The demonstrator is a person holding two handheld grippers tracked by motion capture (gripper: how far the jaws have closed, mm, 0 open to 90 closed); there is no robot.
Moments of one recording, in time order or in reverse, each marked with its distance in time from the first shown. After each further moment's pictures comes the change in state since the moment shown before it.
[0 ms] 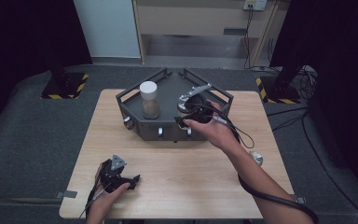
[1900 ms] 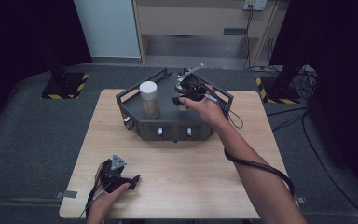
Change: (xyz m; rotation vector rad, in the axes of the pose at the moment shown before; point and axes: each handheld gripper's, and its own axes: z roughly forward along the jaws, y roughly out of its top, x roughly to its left) left arm 0.000 0.000 0.000 0.001 0.000 0.001; right arm -0.038 0.043 0.054 0.027 -0.044 0.070
